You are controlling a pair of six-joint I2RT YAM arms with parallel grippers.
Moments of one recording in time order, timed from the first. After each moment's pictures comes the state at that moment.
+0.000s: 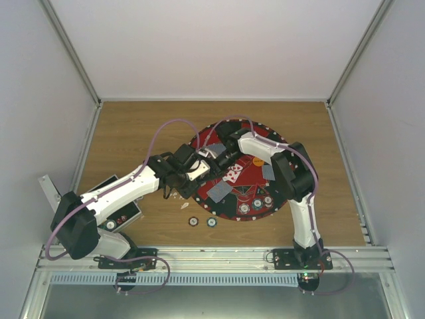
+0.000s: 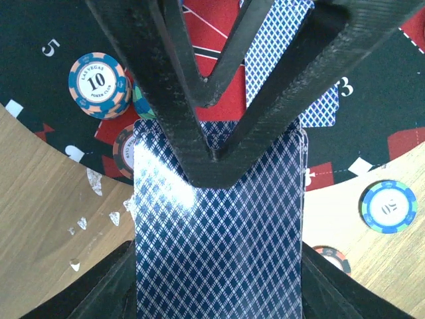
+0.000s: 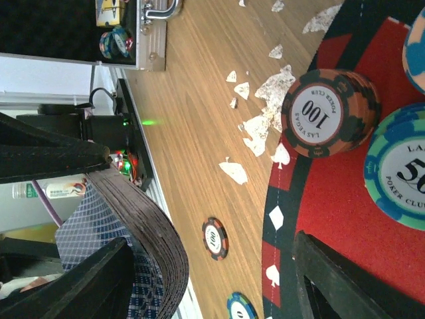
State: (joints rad) left arm -0.72 1.40 1.05 -0.83 -0.01 0.14; right arm 0.58 2.14 1.58 -0.89 -1.02 -0.09
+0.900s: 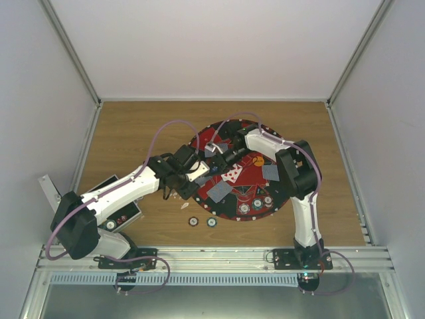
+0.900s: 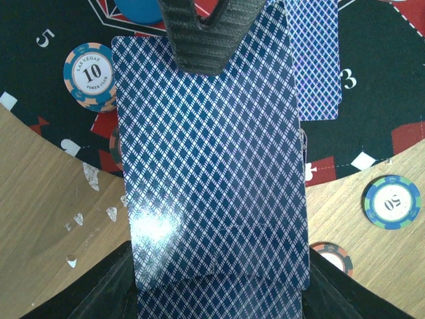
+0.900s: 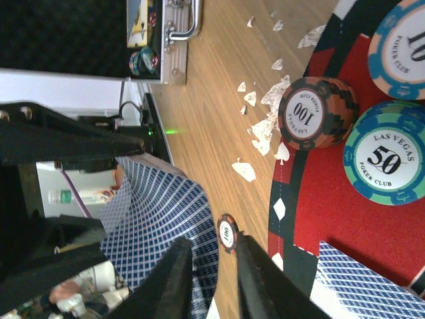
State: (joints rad) left arm -0.72 1.40 1.04 -0.83 -0.01 0.14; right arm 0.51 2.14 1.58 -0.92 -1.10 -0.12
